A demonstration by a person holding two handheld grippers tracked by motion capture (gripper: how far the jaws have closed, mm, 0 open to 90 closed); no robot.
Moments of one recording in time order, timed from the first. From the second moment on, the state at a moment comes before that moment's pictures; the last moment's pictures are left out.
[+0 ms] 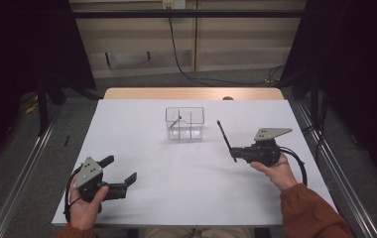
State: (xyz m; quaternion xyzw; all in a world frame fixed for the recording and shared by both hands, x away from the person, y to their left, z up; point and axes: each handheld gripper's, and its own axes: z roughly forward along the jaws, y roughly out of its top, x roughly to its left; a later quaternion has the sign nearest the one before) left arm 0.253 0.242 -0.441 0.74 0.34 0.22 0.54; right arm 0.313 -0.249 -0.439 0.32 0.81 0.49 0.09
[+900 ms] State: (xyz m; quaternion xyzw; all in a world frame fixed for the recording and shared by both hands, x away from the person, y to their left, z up) left arm 0.253 0.242 -0.441 0.74 0.35 0.22 0.54; right arm 0.303 -0.240 -0.424 0.29 0.76 0.57 0.11
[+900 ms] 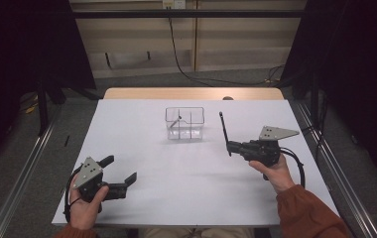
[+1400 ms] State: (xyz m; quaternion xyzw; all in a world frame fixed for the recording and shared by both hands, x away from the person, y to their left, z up) left arm 0.254 0.241 -0.441 0.74 0.34 0.22 0.54; right arm 0.296 -0.216 -0.423 0.27 0.76 0.58 0.09
